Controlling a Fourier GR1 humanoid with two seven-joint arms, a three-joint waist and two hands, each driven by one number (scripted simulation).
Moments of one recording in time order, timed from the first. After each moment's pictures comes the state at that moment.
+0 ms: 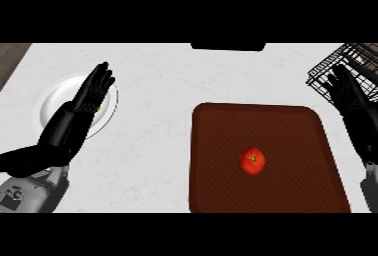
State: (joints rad) left arm -0.26 0.45 -0.28 -1.67 0.26 0.13 -0.08; right arm -0.17 -0.46 0.02 -1.65 -0.25 -0.06 0.12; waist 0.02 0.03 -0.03
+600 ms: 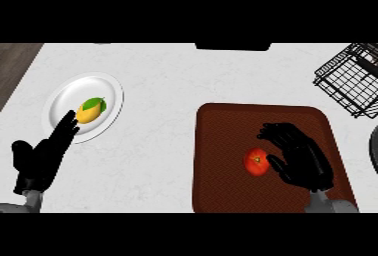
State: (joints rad) left arm -0.02 0.52 -0.19 -1.43 0.32 0.17 0.06; right arm -0.04 -0.18 0.09 -1.46 -0.59 0.30 -0.08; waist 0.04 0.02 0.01
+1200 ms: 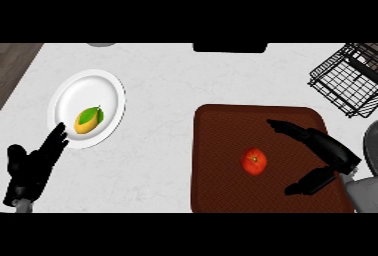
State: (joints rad) left arm 0.03 0.54 -0.16 -1.35 0.33 0.15 0.07; right arm -0.19 -0.53 0.24 -1.33 -0.06 0.44 -0.12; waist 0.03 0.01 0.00
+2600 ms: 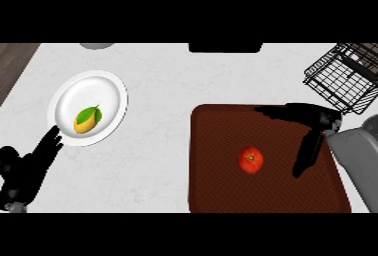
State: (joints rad) left arm 0.06 0.47 -0.02 -1.36 0.24 0.06 0.11; right arm -0.51 -0.47 0.21 -1.14 0.10 0.85 0.22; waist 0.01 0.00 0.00
